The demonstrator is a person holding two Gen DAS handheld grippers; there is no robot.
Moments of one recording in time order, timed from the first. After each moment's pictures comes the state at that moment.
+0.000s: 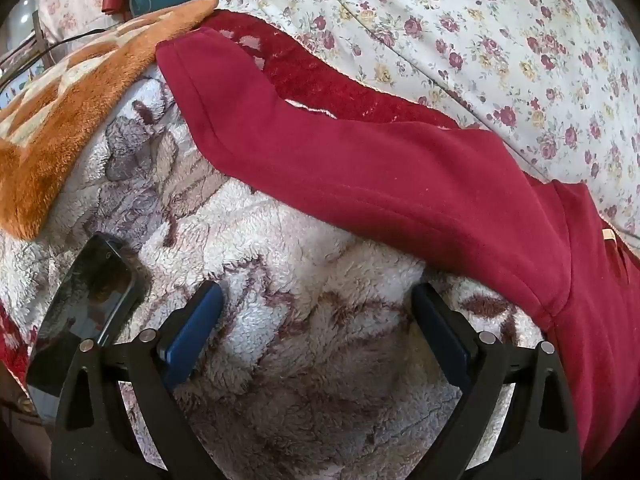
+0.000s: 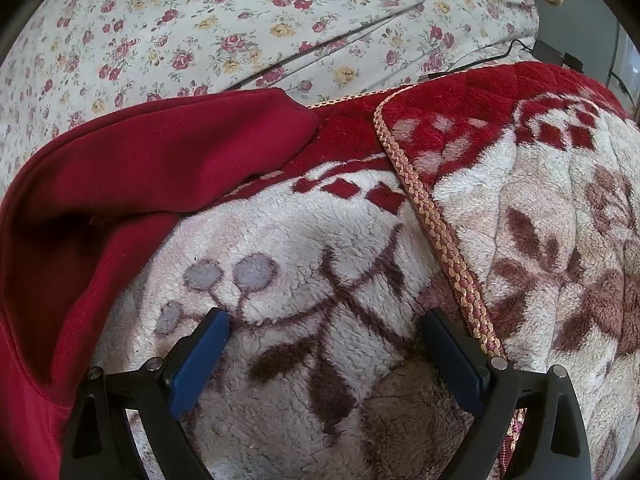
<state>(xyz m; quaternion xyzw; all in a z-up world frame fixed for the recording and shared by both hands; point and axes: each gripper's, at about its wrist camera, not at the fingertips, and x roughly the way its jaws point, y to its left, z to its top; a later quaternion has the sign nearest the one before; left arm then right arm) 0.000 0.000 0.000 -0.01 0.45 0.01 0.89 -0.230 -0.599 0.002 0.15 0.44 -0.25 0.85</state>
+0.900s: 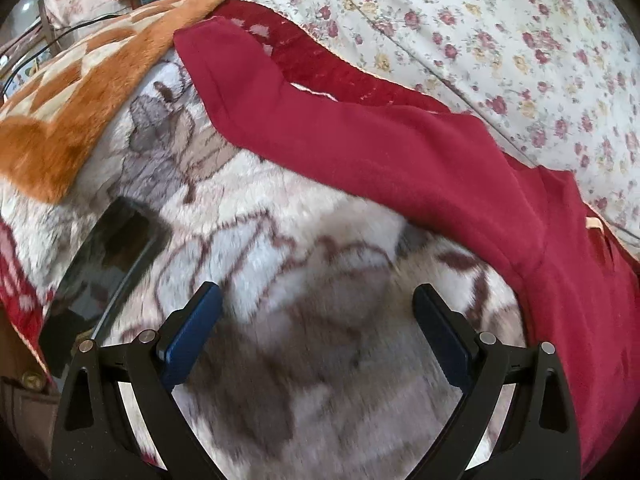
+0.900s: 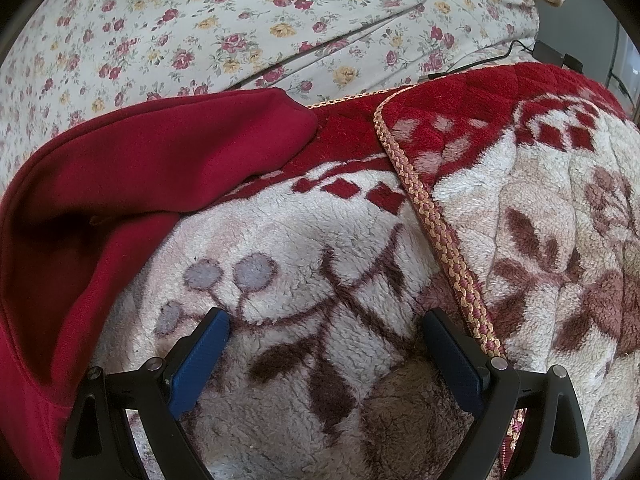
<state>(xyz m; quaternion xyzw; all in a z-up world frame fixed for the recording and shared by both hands) -0.037 -0.006 0.015 -0.03 0.48 0.02 0.88 -0.229 -0.597 0.002 0.14 0.44 -0.26 0.85</state>
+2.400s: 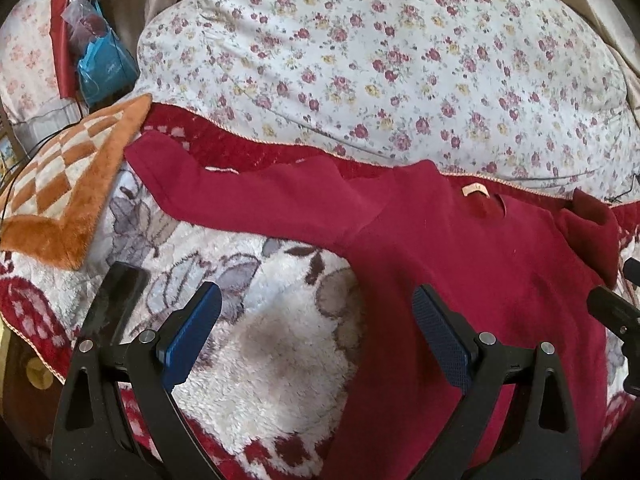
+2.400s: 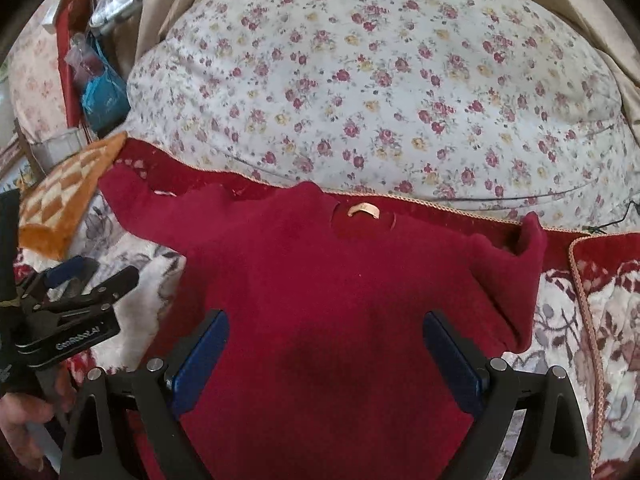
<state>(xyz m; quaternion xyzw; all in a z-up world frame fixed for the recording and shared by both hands) -0.122 -0.076 0.096 0.06 0.40 -0.10 0.91 -0.198 -0.288 0.124 0.04 0.40 -0.06 0.91</state>
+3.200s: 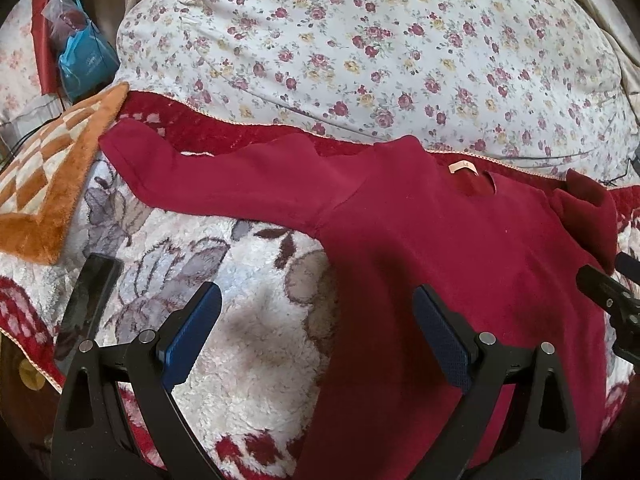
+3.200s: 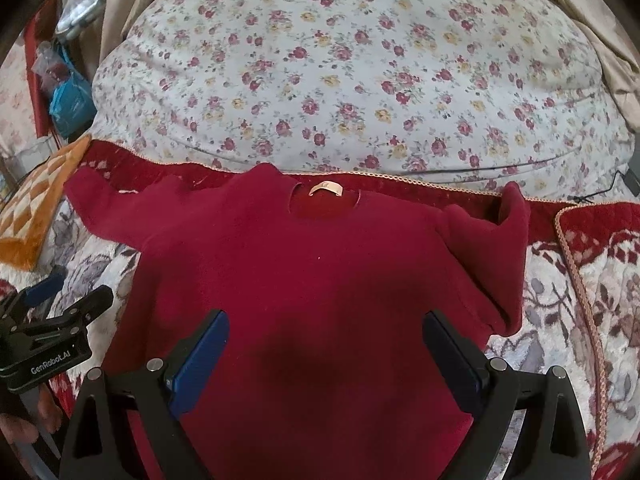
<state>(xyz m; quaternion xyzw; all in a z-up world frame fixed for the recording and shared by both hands) -0.119 -0.094 0.081 0.06 0.42 -0.12 0.90 -0.191 -0.318 0.098 0.06 0.42 -0.10 0.90</state>
